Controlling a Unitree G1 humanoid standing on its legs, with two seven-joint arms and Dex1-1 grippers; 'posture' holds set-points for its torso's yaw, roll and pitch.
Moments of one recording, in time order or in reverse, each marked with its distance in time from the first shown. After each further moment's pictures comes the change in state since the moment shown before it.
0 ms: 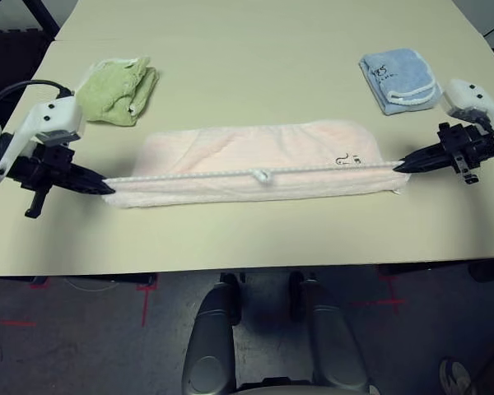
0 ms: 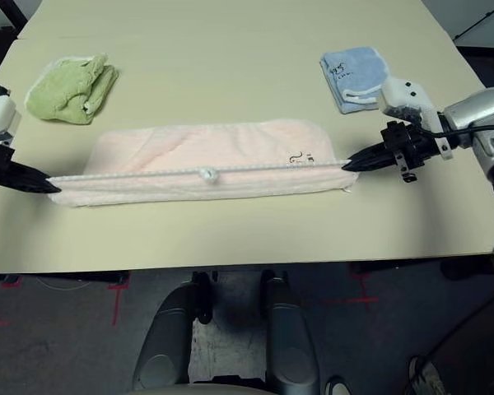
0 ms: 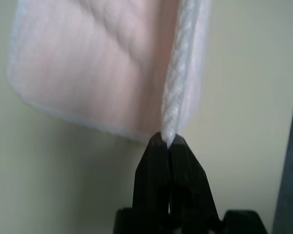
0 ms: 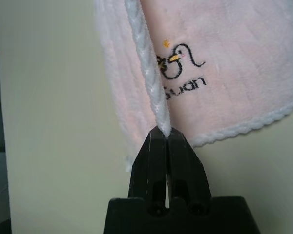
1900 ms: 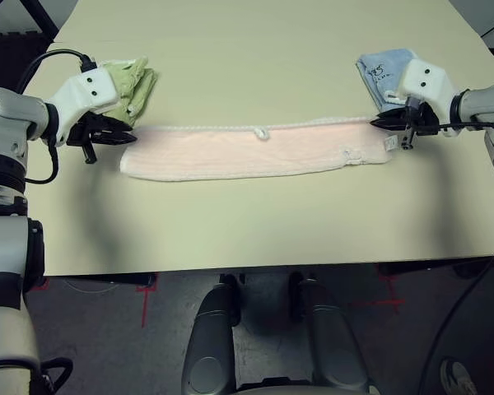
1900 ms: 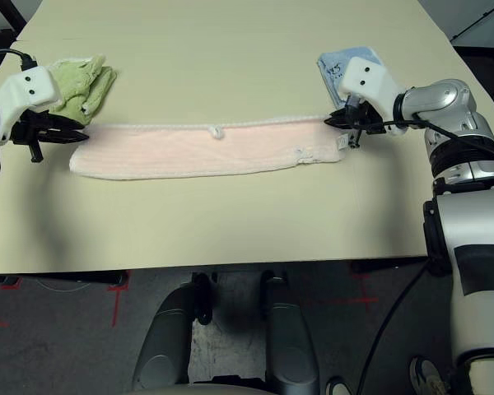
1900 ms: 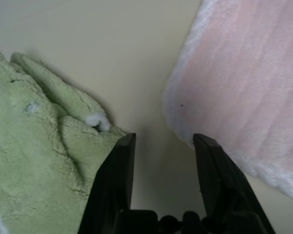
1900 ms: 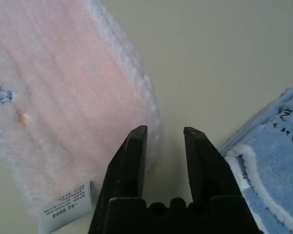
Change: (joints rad) left arm -0.189 -0.318 0.281 0.496 0.506 -0.328 0.431; right arm -0.067 0.253 -0.447 0.176 -0.521 -0.118 -0.555
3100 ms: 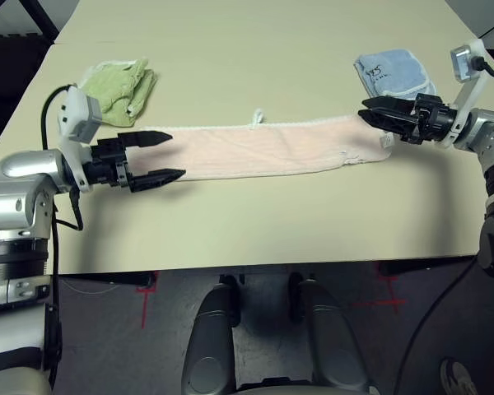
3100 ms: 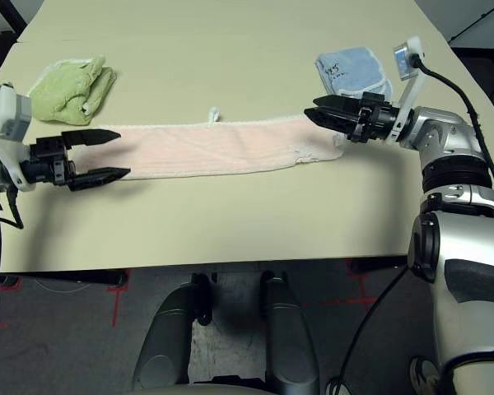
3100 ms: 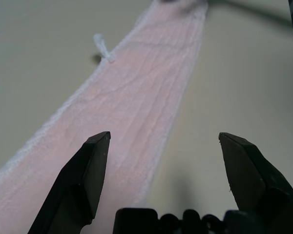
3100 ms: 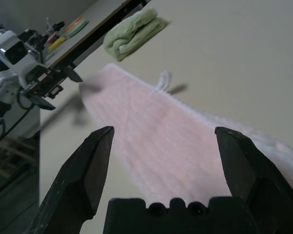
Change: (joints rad) left arm 0.671 -0.115 0.400 -0.912 -0.598 0.492 -0.221; right arm 0.162 0.061 -0.330 -0.251 0.470 0.841 0.474
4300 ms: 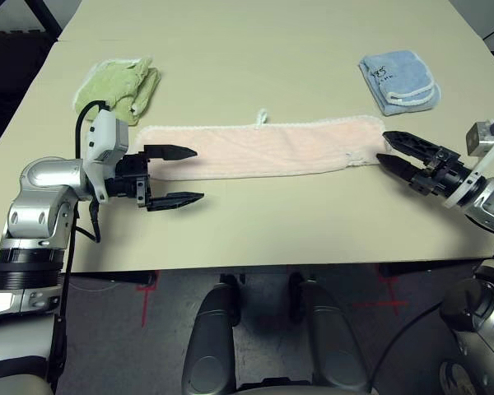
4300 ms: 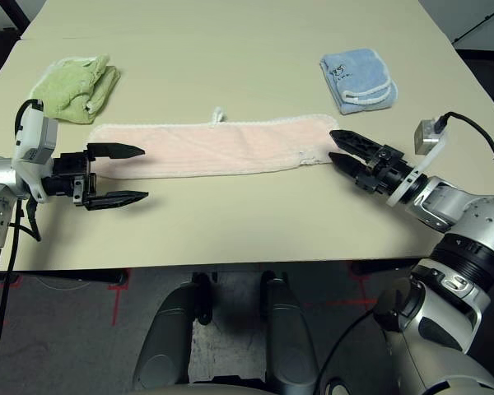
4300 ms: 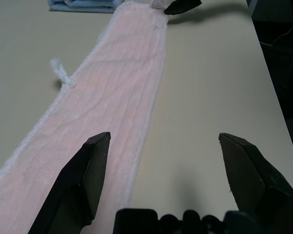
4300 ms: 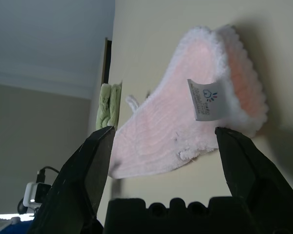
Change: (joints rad) left arm 0.021 -0.023 -0.064 -0.087 -0.038 -0.060 0.003; right arm 0.413 0.269 -0.838 -0.802 0.491 1.073 -1.007
